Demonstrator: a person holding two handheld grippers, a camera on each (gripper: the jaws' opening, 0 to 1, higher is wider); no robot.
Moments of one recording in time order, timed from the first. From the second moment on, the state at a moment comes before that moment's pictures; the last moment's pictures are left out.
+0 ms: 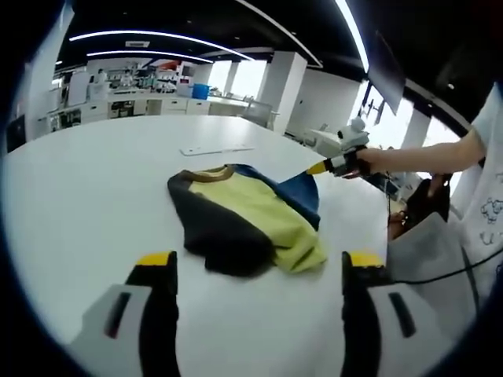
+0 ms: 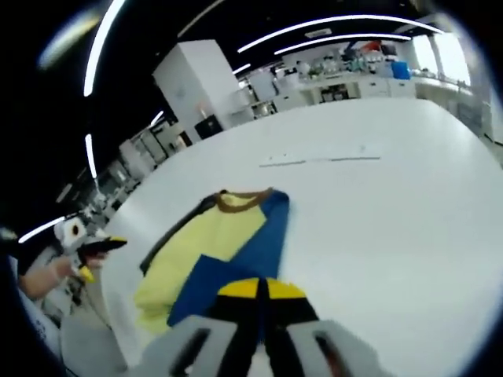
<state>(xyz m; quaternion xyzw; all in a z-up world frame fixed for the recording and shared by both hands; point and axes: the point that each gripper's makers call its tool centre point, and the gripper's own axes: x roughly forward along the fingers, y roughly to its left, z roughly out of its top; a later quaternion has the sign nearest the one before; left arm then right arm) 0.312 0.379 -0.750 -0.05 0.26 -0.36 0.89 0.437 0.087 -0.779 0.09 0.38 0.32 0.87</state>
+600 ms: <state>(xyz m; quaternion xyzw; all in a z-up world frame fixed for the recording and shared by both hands) 0.321 0.370 -0.761 -0.05 0.27 -0.37 0.89 0.405 -0.070 -0.793 0.10 0.40 0.17 0.89</state>
